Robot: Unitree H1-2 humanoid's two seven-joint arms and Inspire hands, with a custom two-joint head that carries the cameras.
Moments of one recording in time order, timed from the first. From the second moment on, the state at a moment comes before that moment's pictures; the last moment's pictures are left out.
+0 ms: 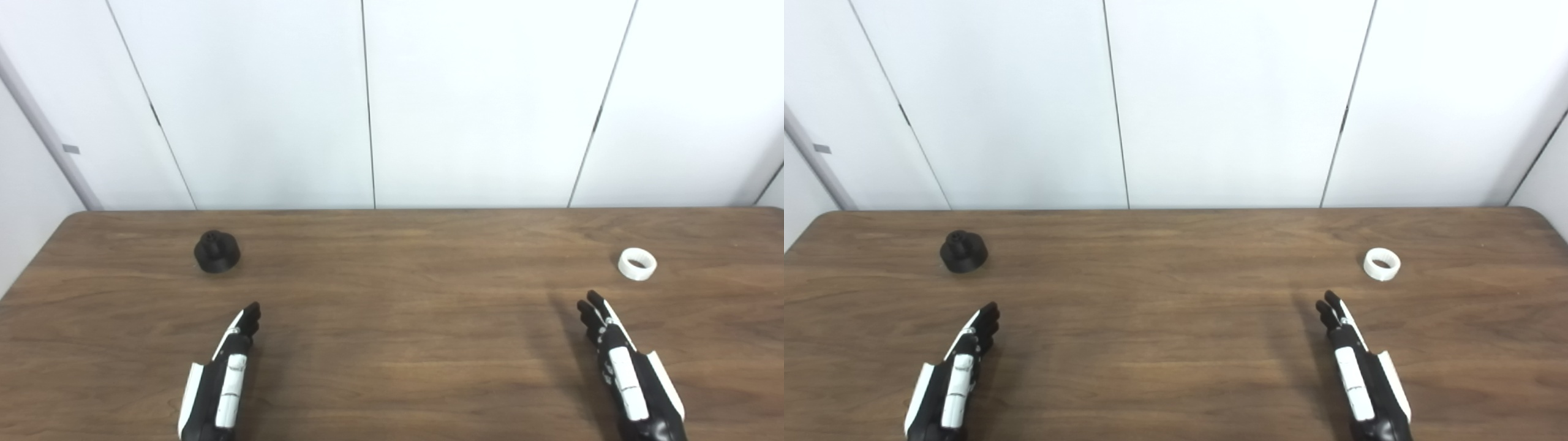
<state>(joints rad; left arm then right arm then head) 0.22 0.08 0.07 -0.25 0.02 -0.03 0.02 0.13 -0.11 -0.05 -0.21 -0.01 0.01 0.09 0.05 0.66</state>
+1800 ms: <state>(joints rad) 0.22 0.07 -0.01 -0.24 0.12 -0.04 0.08 0.13 -0.17 -0.06 -0.17 0.09 -0.02 0.12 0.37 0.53</state>
